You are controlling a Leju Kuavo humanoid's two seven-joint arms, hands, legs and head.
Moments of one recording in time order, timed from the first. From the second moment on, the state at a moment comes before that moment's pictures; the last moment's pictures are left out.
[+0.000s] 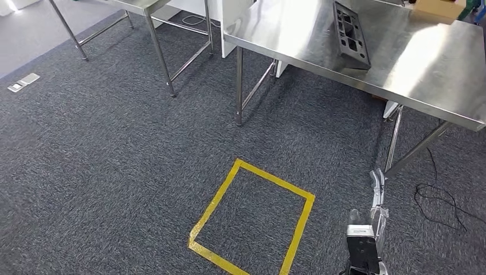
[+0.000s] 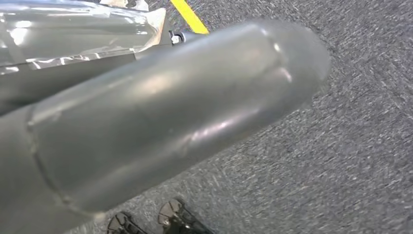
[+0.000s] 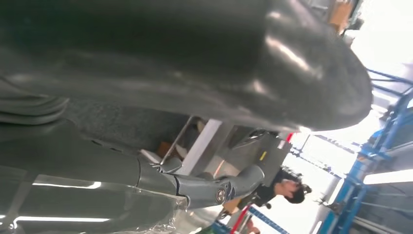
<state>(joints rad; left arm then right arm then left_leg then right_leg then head) -0.12 -0.21 1.37 -0.20 -0.77 0.46 -0.27 0.15 0.11 0.10 -1.46 0.38 -0.53 -0.54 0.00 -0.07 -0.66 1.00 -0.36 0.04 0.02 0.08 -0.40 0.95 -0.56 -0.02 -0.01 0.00</state>
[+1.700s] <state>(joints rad) -0.09 -0.17 1.23 -0.20 -0.93 0.43 -0.14 0.05 0.09 -0.08 -1.32 0.32 -0.47 -0.52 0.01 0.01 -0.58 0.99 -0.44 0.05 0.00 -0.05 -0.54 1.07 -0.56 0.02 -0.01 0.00</state>
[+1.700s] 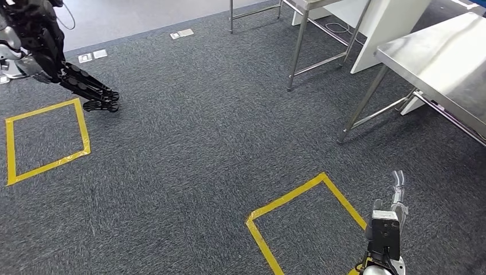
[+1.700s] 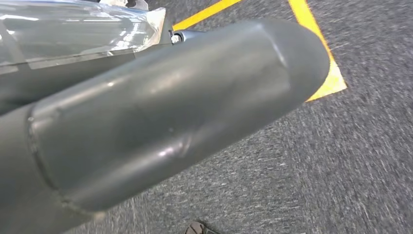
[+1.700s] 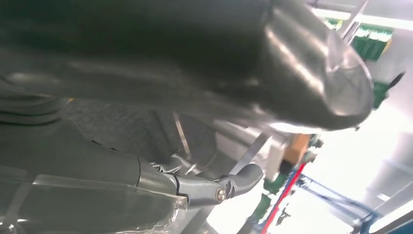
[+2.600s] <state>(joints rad) -0.10 -0.18 1.24 -0.20 -0.87 0.49 -0.06 -0.15 0.04 -0.22 -0.67 0.40 -0.55 -0.26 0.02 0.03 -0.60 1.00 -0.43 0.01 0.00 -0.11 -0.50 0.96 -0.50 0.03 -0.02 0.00</state>
